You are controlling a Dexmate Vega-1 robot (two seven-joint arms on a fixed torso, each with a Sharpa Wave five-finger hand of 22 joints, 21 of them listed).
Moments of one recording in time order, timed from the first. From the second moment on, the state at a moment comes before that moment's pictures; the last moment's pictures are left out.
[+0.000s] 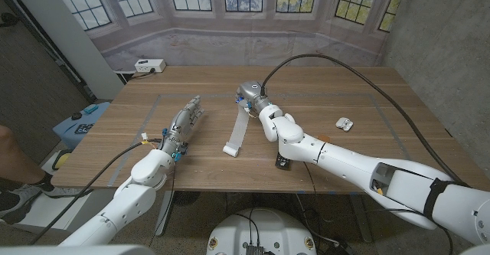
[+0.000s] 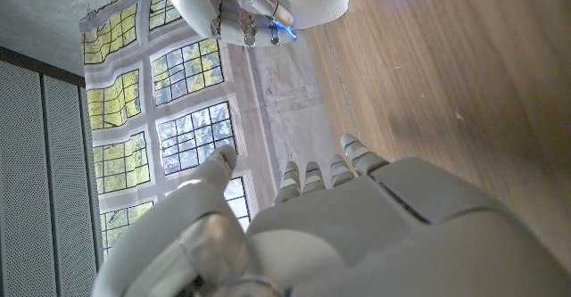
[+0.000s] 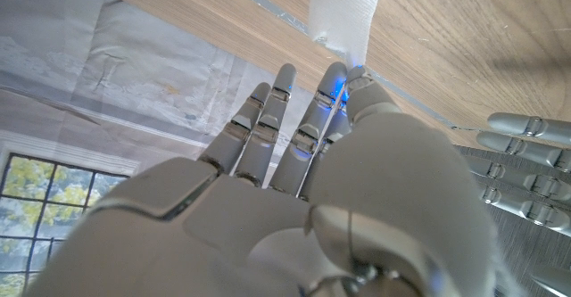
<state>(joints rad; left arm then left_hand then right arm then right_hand) 1.15 0.63 0.30 -1.51 -0.65 -0.42 -0.03 0.39 0.19 0.61 -0.01 0.18 0.01 0.03 0.18 0.18 -0.08 0.05 0.21 0.19 -0.09 0.10 0.18 0.17 0.06 0.05 0.21 0.17 -0.46 -0.34 -1.12 -1.47 -0.81 -0.53 -0.15 1.12 0.07 0.31 -0.17 0.18 1.01 -0.16 0.25 0.20 1.03 -0.19 0.33 0.27 0.75 -0.08 0.31 0.23 0.50 -0.04 0.21 0.17</state>
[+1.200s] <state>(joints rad) 1.11 0.62 0.32 -1.47 -0.66 -0.45 -0.09 0.40 0.18 0.61 -0.01 0.18 0.01 0.03 0.18 0.18 -0.08 0.05 0.21 0.19 -0.09 0.10 0.18 0.17 0.06 0.05 0.21 0.17 -0.48 -0.33 -1.15 -1.55 -0.88 -0.61 -0.09 1.14 0.07 0.30 -0.17 0.18 1.01 -0.15 0.25 0.20 1.04 -0.18 0.33 0.27 0.76 -0.08 0.31 0.23 0.50 -0.04 0.21 0.17</state>
